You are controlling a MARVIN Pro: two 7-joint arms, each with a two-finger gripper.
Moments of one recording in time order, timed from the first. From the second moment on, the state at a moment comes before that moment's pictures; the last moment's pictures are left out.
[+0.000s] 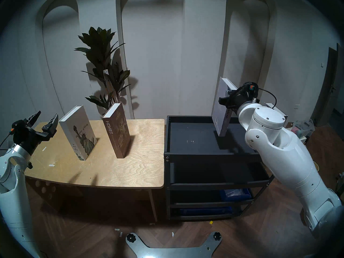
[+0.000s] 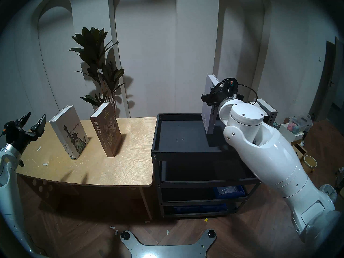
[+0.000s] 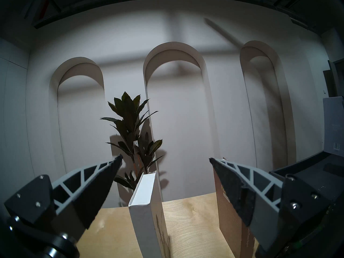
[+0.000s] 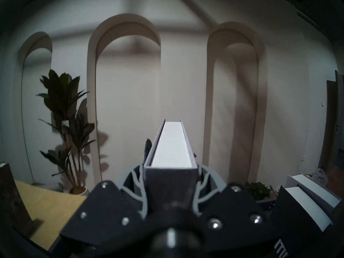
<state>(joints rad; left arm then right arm) 1.81 -1.13 -2.36 -1.91 -0.51 0.18 -0.58 -1.13 -0.80 1.17 -2.02 0.94 0.46 -0.63</state>
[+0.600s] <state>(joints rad) 1.81 -1.13 -2.36 -1.92 -0.50 0.18 -0.58 -1.26 -0.60 1.45 -2.04 1.13 0.64 -0.31</state>
